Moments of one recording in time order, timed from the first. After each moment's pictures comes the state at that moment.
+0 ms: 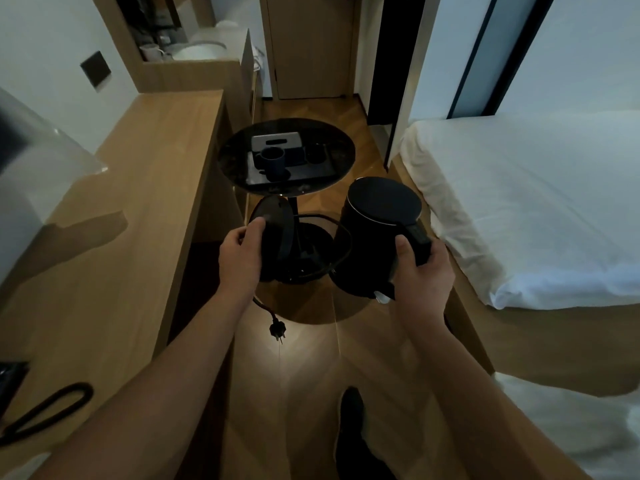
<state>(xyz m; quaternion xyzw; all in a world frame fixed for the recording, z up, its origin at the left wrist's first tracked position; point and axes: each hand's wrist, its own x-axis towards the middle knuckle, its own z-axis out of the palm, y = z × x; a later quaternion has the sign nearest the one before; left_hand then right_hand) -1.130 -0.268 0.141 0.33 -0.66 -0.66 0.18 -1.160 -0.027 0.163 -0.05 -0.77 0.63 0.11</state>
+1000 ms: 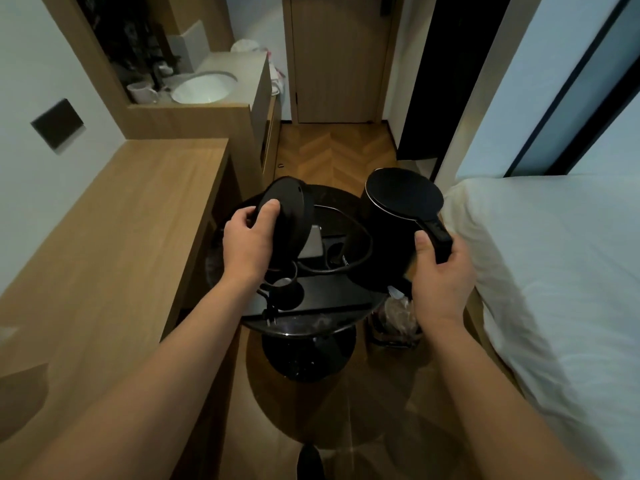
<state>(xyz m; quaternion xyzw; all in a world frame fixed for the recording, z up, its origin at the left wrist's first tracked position) -1.592 -0.478 0.177 0.33 -0.71 -0.58 0.22 -1.637 -0.233 0.174 0.00 -0.76 0.63 0.16</state>
